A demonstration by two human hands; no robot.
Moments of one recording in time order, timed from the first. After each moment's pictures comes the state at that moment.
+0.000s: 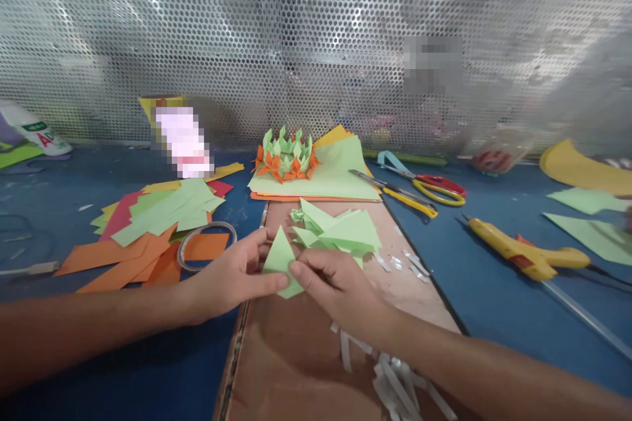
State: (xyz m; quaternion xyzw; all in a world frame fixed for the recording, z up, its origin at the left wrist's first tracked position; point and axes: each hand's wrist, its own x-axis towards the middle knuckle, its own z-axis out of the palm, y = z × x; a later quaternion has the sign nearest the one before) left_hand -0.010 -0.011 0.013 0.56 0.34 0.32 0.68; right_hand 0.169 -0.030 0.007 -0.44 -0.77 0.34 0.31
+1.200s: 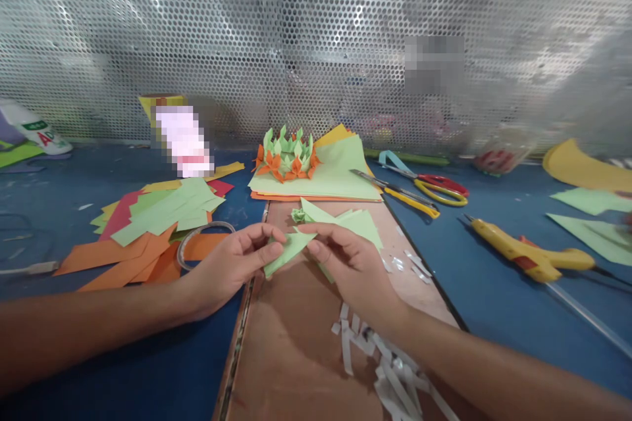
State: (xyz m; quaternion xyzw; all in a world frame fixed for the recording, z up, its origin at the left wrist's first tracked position) left_hand -0.010 -0.005 0.005 0.53 0.36 0.39 0.66; right_hand 0.179 -0.019 0.002 -0.48 -0.67 0.34 0.46
